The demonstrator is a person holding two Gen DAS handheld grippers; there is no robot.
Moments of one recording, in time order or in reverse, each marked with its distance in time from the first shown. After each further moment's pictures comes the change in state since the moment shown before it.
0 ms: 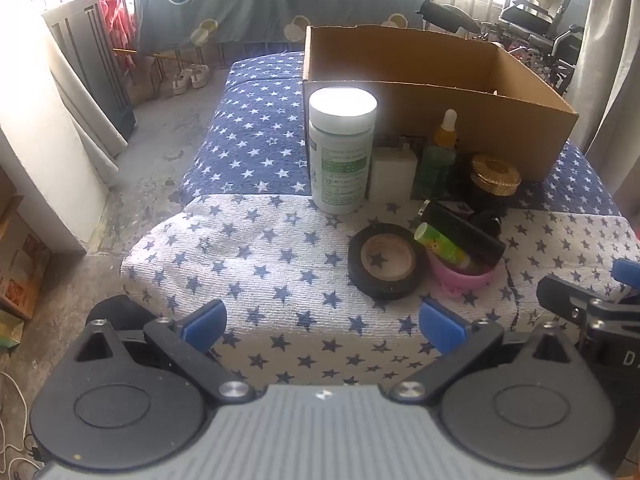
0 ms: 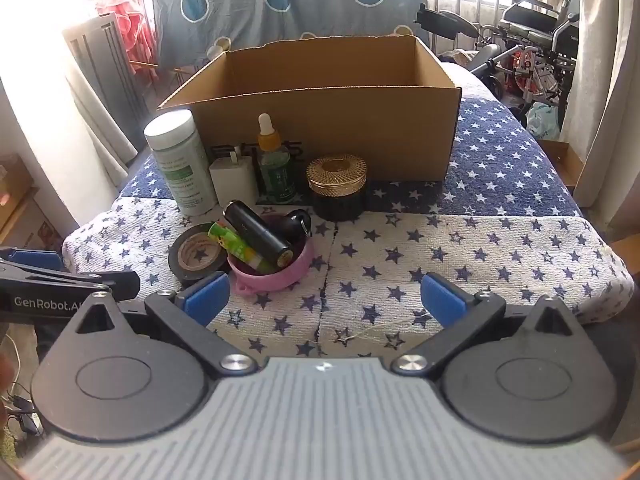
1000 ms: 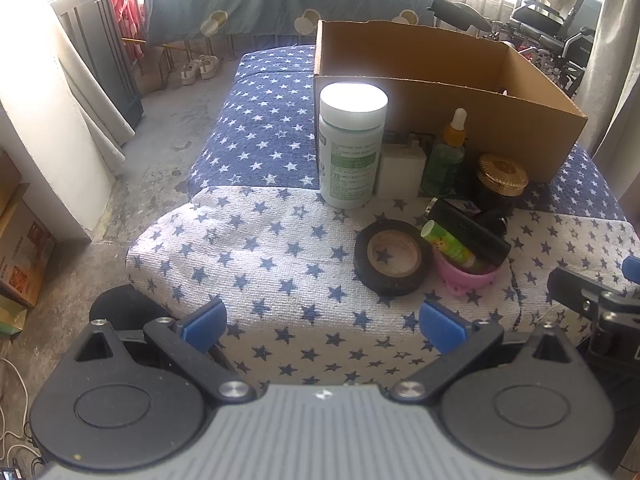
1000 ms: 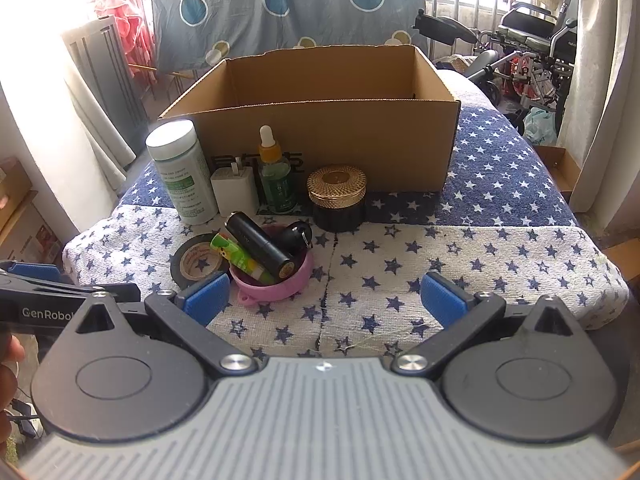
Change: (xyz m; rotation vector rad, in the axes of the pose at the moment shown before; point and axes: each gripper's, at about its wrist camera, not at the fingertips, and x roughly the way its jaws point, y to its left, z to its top) left arm 0.000 0.002 0.002 -0.028 0.037 0.030; right arm -0.006 0.003 0.008 0.003 -0.008 -0.006
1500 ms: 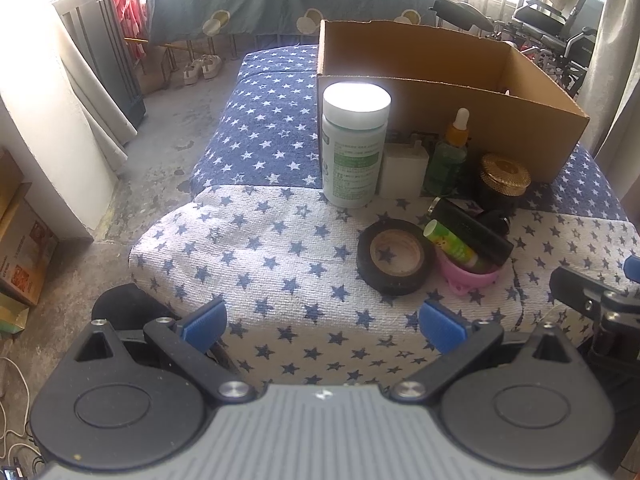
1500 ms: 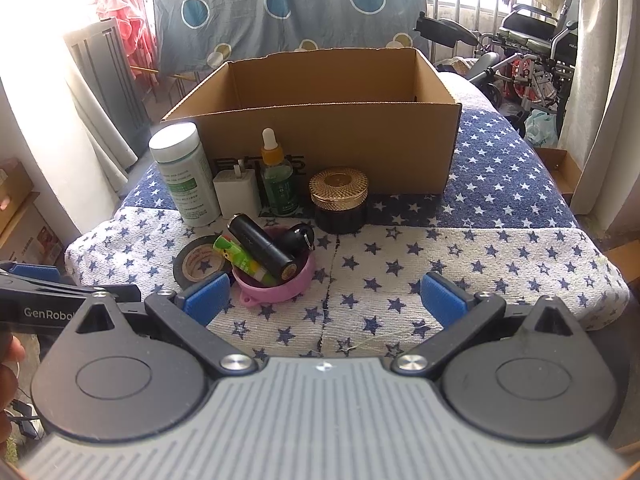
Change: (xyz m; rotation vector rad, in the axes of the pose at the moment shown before) left arm 0.001 0.000 0.001 -0.001 0.003 0.007; right arm -0.002 0.000 0.000 0.000 -0.006 0.005
